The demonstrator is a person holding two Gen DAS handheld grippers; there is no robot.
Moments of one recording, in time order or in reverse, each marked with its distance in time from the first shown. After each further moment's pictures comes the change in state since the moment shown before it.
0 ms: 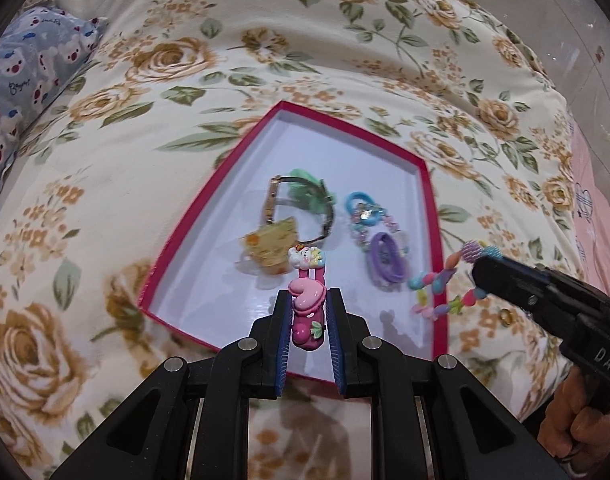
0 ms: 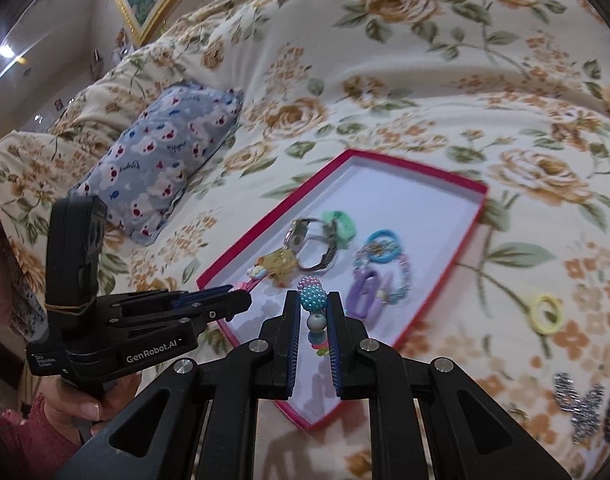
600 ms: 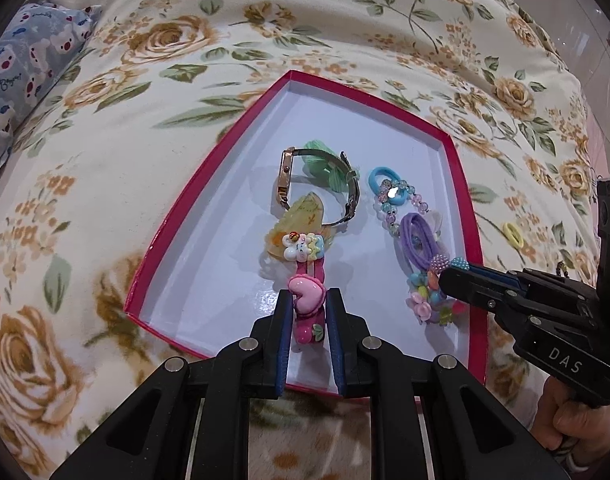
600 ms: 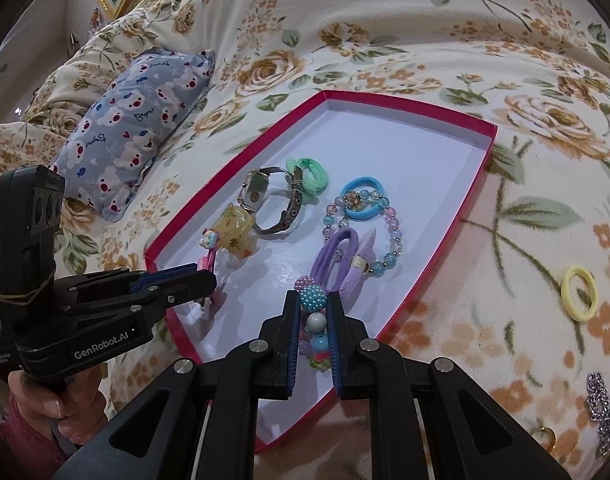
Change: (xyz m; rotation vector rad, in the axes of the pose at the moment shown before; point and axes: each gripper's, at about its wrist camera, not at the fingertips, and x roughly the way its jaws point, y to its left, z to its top) left arm 0.042 0.004 0.009 0.016 0.067 0.031; right arm 0.048 -0.028 -0.014 0.036 0.120 -0.042
